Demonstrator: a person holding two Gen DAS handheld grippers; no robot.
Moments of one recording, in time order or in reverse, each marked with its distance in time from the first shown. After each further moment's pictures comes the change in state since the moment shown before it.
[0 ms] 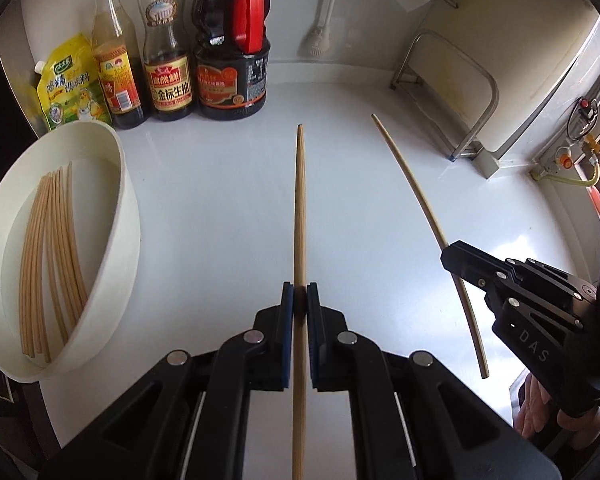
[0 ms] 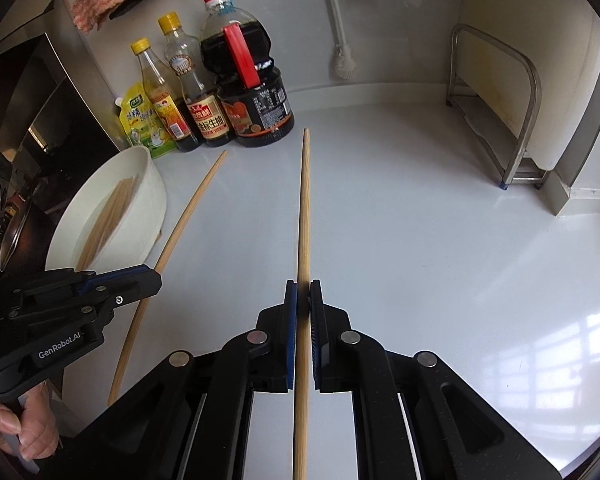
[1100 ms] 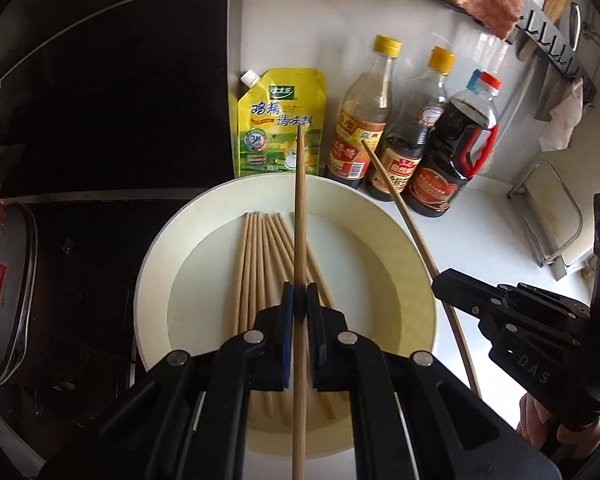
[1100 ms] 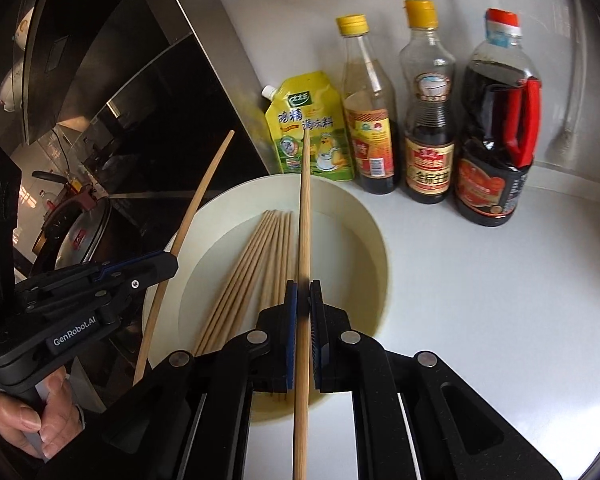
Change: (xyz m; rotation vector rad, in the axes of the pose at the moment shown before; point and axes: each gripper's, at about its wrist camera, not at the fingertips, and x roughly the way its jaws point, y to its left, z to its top) left arm -0.080 0.248 0.021 -0.220 -0.163 0.172; right arm 0.091 0.243 0.096 -0.183 0.039 0.253
